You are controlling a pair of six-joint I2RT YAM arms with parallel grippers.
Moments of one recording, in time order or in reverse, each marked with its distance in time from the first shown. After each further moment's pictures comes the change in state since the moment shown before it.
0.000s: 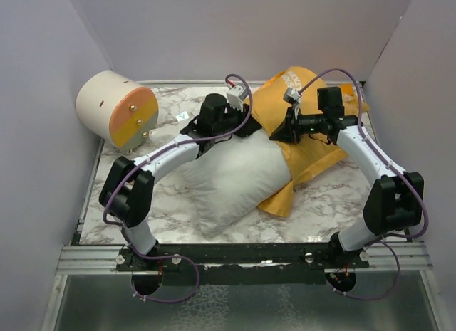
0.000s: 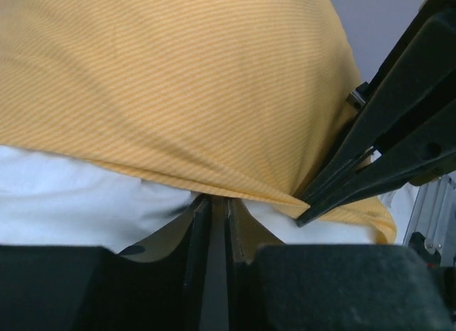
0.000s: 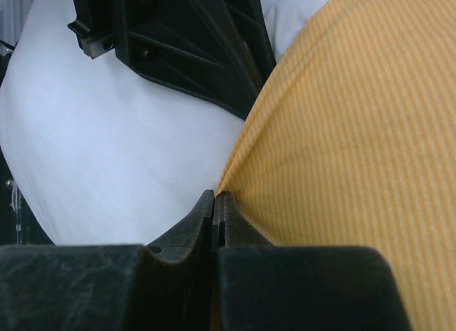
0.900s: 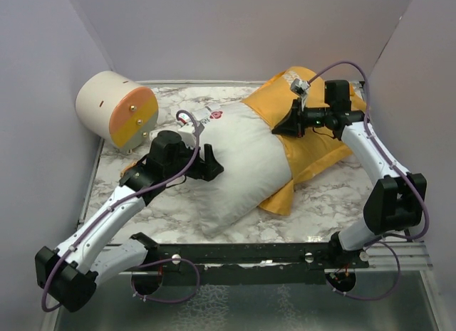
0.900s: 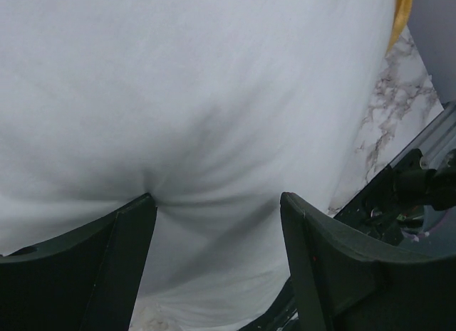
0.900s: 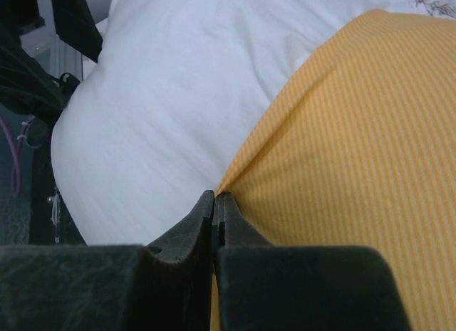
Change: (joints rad) left arm 0.032 -0.780 -0.409 -0.613 -0.115 -0.045; right arm -0.048 -0.027 0.020 0.028 -0.093 0.107
